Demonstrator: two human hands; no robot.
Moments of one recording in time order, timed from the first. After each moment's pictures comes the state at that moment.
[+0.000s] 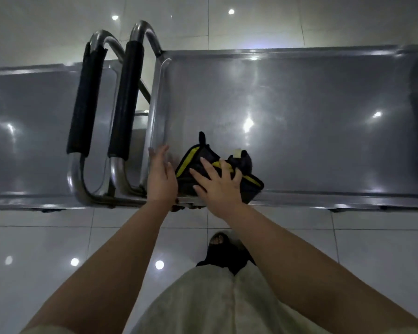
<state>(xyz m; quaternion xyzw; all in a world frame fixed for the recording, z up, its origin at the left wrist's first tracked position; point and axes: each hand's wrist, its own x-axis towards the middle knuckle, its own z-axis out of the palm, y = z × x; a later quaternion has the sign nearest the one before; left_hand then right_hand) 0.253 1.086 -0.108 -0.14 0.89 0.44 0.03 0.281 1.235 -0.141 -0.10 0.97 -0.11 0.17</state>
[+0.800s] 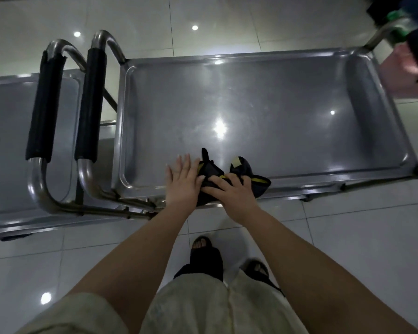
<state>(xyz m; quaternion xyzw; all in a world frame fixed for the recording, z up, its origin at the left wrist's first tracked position) 0.282 1.169 -0.147 0.12 0.98 0.07 0.16 0.342 1.326 -0.139 -0.15 0.99 -0.05 0.07</state>
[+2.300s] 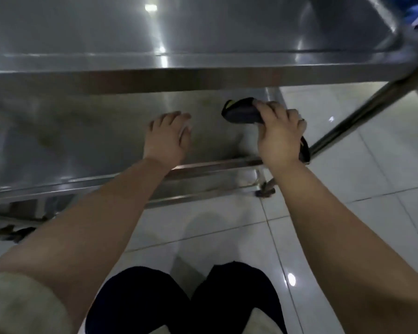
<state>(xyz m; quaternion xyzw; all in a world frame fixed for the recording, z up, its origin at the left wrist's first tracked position) 0.294 1.470 -0.408 0.21 0.96 0.20 -0.04 0.371 1.702 -0.378 0.14 0.97 -0.06 -0.18</state>
